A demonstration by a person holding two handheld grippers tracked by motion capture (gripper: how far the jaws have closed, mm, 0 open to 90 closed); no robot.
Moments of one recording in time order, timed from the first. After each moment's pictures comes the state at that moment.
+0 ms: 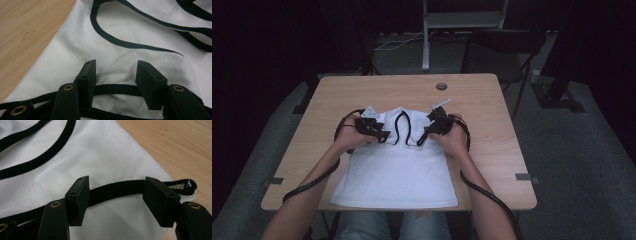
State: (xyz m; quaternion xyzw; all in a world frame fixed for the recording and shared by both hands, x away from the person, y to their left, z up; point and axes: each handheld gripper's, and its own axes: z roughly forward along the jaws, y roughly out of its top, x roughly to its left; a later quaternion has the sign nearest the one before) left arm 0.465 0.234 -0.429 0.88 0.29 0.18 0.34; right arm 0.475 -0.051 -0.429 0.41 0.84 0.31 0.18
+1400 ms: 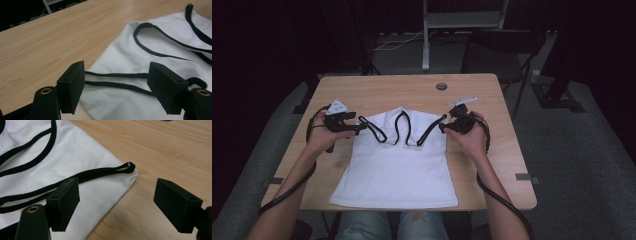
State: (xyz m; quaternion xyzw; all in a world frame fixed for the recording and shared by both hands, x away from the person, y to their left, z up) left arm 0.448 0.308 -0.396 0.80 0.37 0.24 0.41; right arm 0.457 -0.110 -0.403 0.45 0.80 0.36 0.19
